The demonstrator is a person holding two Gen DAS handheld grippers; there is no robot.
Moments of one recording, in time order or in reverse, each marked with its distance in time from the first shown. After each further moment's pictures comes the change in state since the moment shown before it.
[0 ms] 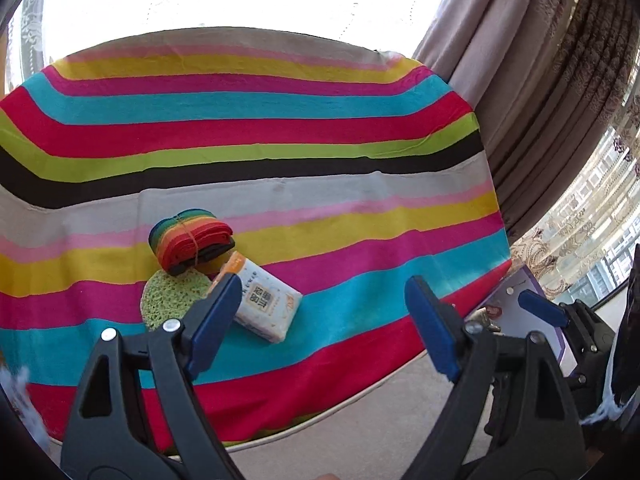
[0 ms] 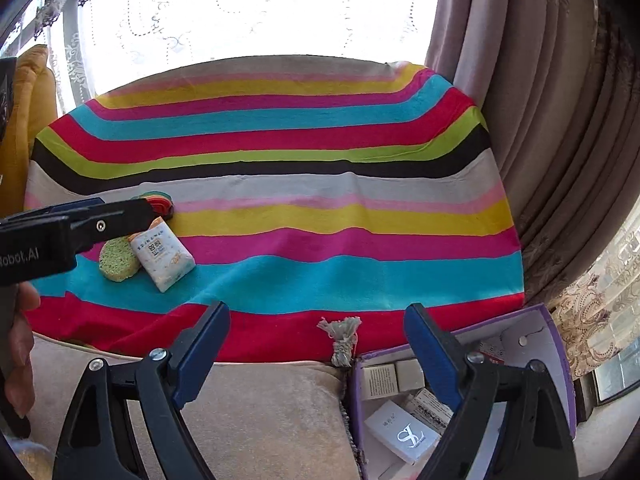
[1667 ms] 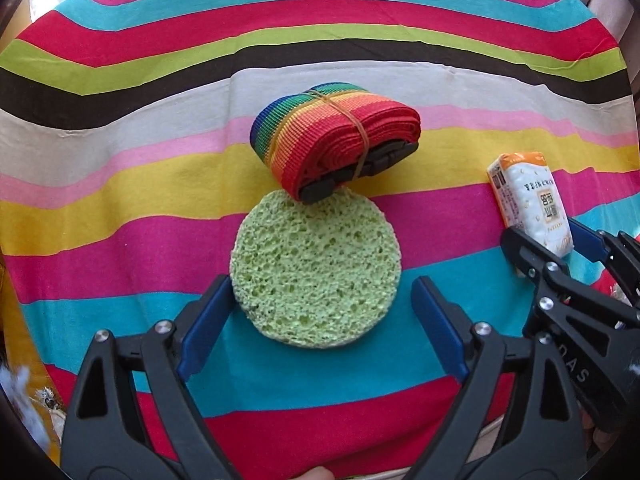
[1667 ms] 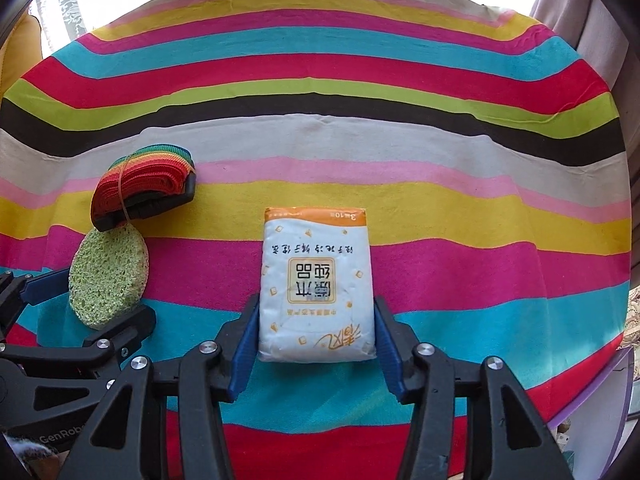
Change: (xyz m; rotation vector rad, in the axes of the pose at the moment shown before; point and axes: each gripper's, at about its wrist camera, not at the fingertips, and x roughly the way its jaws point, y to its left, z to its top) left arm 0.093 0.078 -0.029 -0.026 0.305 0.377; right arm 0.152 0.076 0.034 -0.033 0.216 0.098
